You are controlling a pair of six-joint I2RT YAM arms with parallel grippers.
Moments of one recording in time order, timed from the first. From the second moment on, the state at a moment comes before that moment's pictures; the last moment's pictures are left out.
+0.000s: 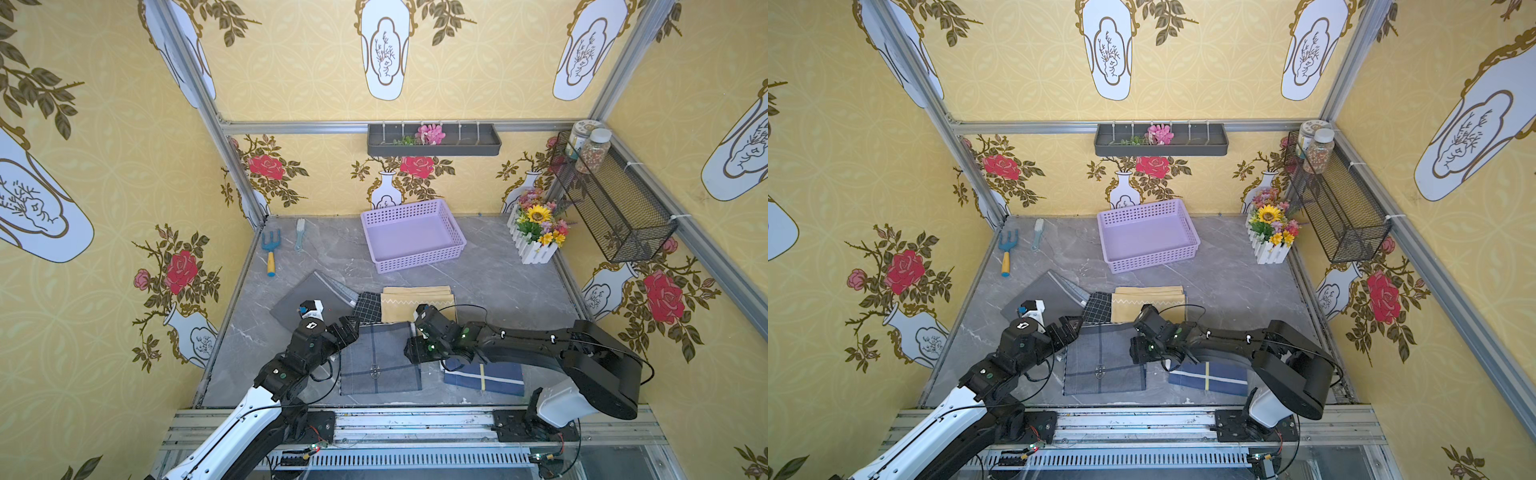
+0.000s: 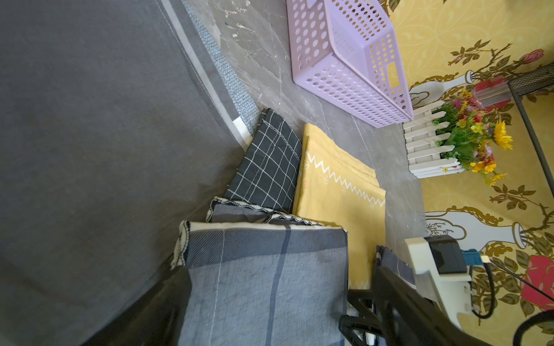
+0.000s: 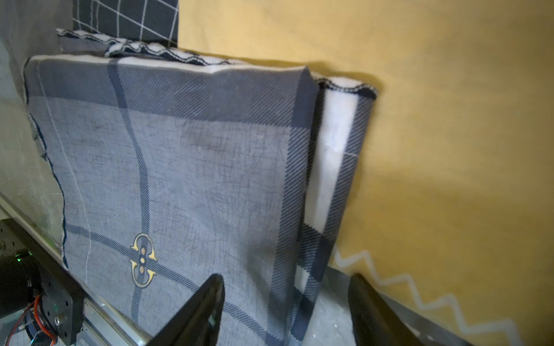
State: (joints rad) left arm -0.52 0.59 0.30 -0.31 -0.02 -0.93; right arm 0.96 1.53 0.73 -0.23 -0.08 0.76
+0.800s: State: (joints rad) left arm -0.52 0.55 0.29 -0.36 -0.02 -0.95; right arm 0.96 1.60 0.73 -0.13 -0.11 0.79
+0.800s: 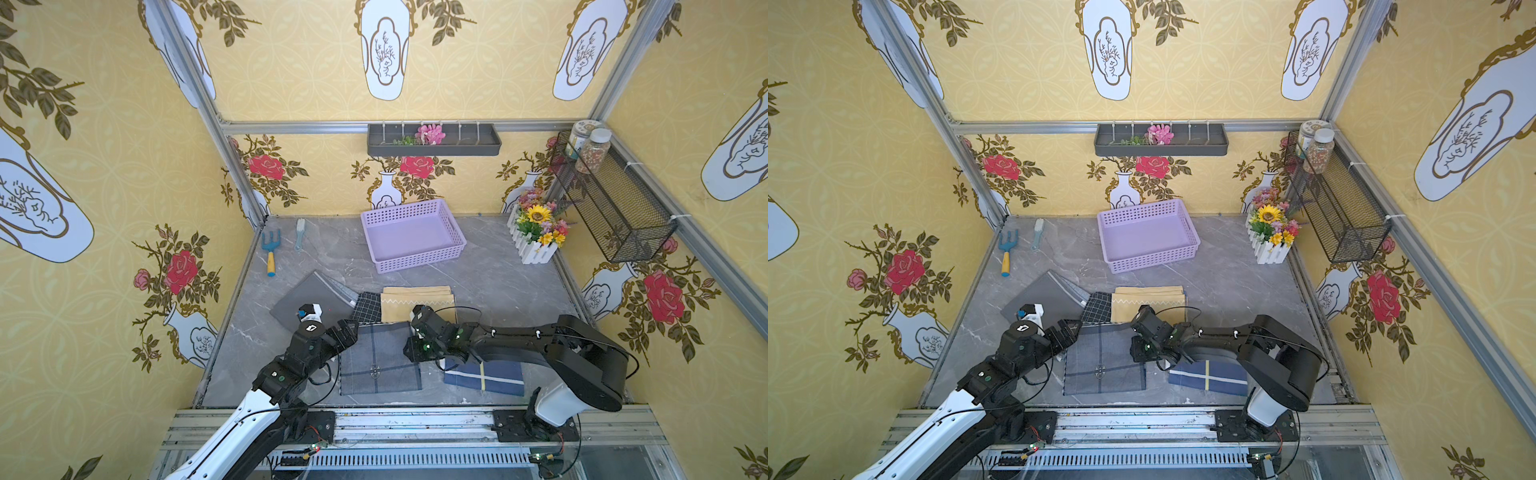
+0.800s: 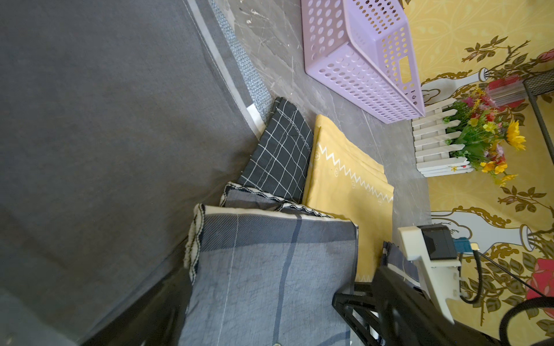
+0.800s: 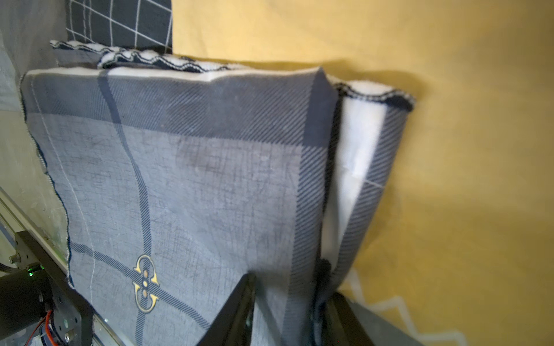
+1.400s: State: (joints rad) left arm -0.52 0.55 0.28 -0.36 -0.02 -0.95; right arm 0.96 1.60 0.74 -0.14 -0.13 0.81
